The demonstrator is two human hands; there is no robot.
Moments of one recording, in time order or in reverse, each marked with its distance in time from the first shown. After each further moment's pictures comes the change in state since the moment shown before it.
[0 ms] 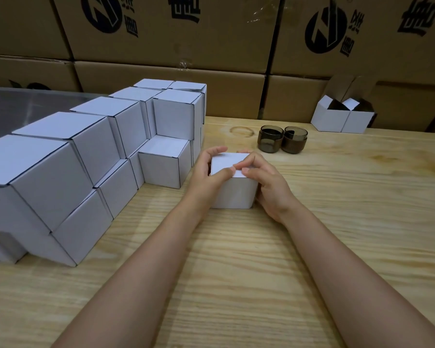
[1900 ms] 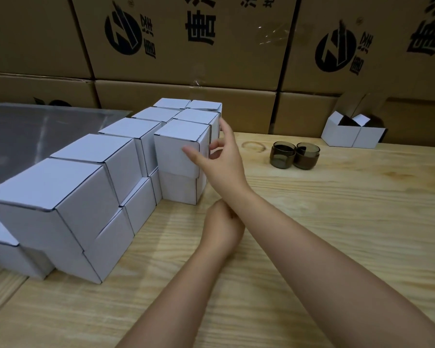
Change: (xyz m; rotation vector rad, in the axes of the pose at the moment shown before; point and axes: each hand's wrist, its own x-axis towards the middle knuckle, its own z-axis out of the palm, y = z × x) left_hand -0.031 -0.003 0.003 0.618 0.101 -0.095; right_hand 0.063 -0.030 0.105 -0.276 0.265 -0.196
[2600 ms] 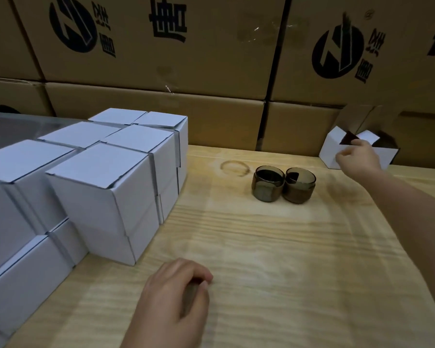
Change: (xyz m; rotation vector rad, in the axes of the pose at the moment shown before) left_hand 0.008 -0.010 0.008 0.150 0.012 0.225; right_hand 0.201 0.151 -0.315 -0.969 0.224 0.307
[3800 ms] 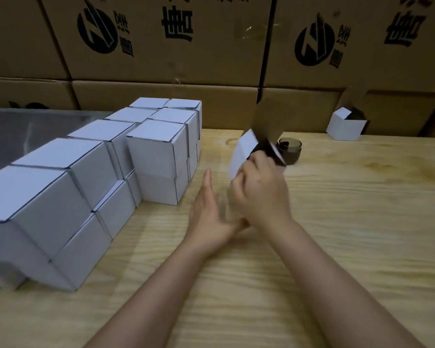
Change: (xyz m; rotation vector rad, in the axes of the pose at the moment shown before) left_hand -0.003 0.008 -0.002 -0.081 -0.126 -0.102; right_hand -0.325 -0.161 -0.009 0.086 0.382 -0.709
